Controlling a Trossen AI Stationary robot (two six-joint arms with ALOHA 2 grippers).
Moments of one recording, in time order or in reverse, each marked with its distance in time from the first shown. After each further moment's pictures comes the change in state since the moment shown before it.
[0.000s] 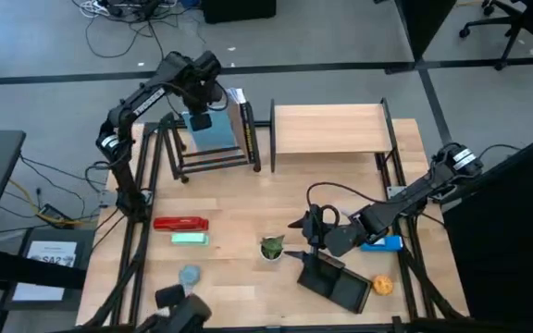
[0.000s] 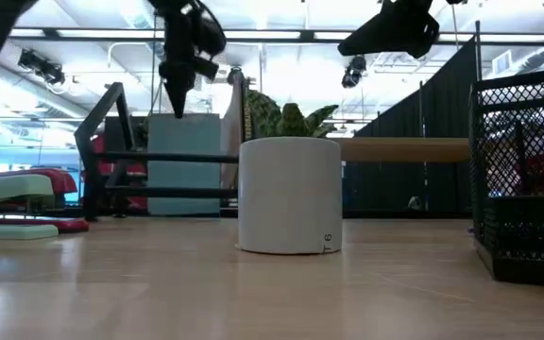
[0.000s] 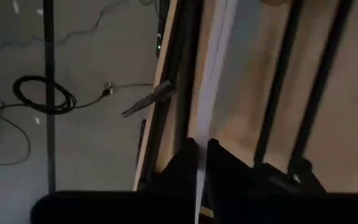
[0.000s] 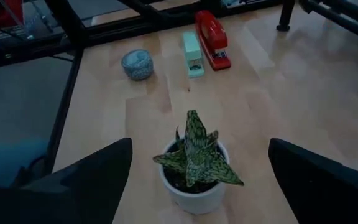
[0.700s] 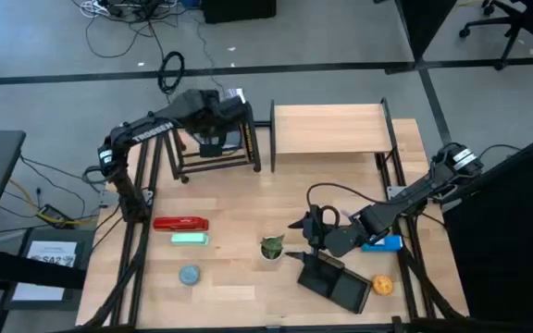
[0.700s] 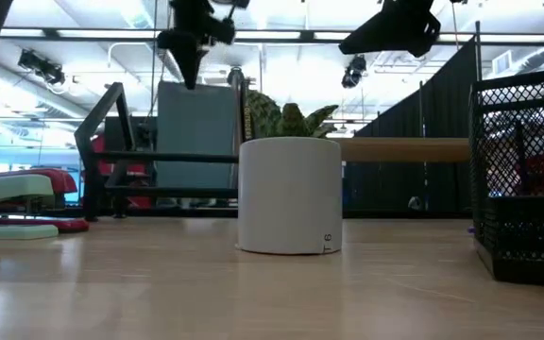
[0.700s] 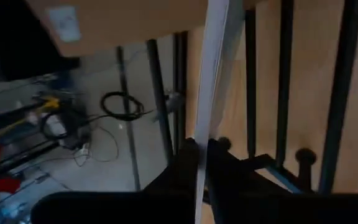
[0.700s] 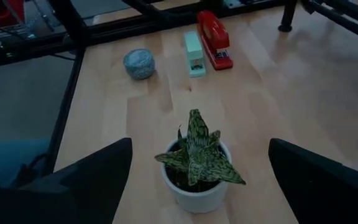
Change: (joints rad) left arm -0.465 -0.064 -0.010 -0.085 -0.386 -0.265; right arm 0.008 0.000 0.000 0.001 0.000 -0.005
